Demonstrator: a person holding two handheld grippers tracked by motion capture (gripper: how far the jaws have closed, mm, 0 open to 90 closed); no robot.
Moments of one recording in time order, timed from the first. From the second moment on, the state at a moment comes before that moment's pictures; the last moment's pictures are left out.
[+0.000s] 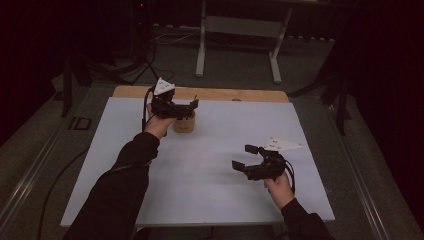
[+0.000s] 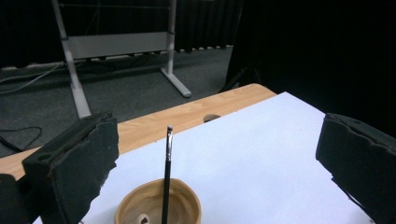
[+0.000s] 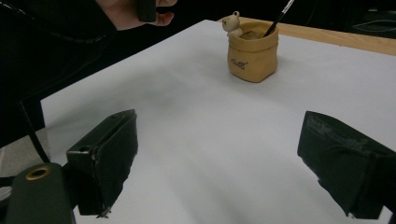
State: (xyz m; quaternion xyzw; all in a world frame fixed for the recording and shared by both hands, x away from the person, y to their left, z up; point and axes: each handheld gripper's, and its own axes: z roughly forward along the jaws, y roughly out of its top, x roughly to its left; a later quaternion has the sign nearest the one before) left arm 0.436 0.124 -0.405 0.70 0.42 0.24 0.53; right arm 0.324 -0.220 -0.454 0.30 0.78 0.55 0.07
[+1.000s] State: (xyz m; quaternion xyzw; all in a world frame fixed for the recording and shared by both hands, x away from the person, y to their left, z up) left arm 0.379 0.152 -0.409 0.72 0.31 0.17 0.59; right arm 0.319 -0.239 -0.451 0.31 0.77 0.55 0.07
